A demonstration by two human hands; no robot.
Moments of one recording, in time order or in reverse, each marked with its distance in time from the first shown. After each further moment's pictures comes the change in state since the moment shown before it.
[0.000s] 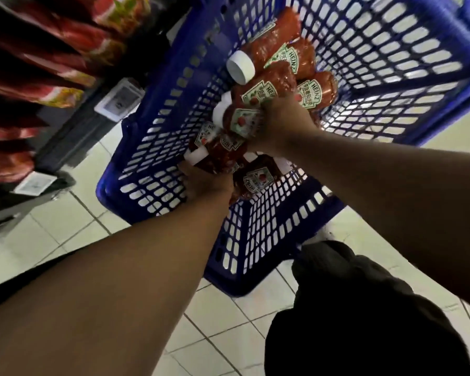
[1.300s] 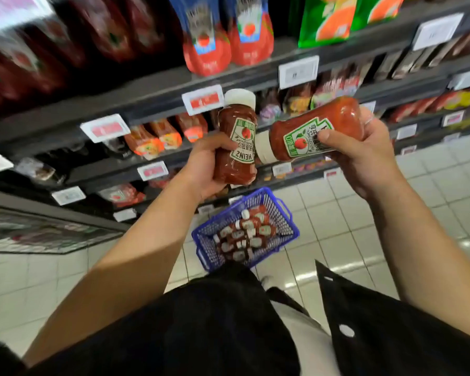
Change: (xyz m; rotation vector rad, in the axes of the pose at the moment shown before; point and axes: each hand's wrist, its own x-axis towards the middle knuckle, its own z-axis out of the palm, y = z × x) left_hand -0.750 0.113 -0.433 -0.993 -0.773 0.809; right_hand -0.593 -0.192 -0.525 1.120 0.193 -0.759
